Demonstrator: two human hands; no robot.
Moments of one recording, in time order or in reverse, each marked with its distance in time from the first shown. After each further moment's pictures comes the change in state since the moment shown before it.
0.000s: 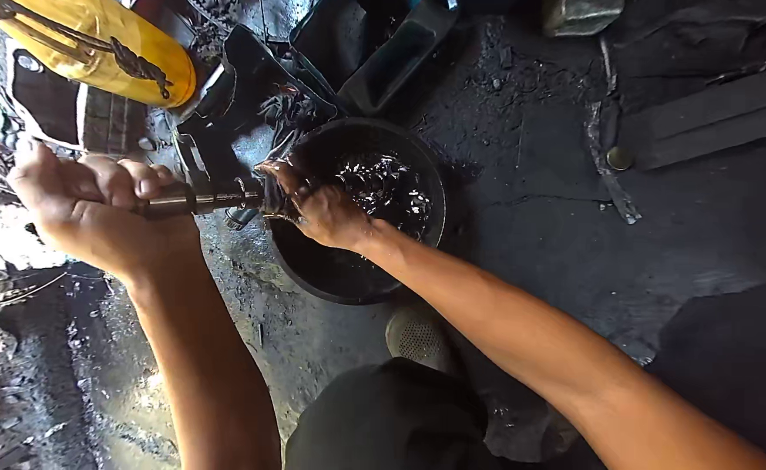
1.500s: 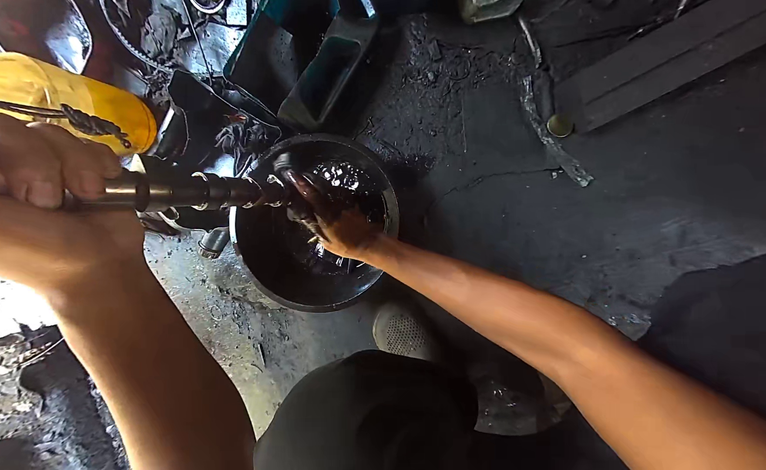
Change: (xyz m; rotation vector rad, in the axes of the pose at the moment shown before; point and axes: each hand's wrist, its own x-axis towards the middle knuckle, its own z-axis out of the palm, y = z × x) left_hand 0.002 0.015 0.065 -0.005 -0.582 0.061; right_hand -0.082 0.048 -0.023 -0.152 0.283 0.072
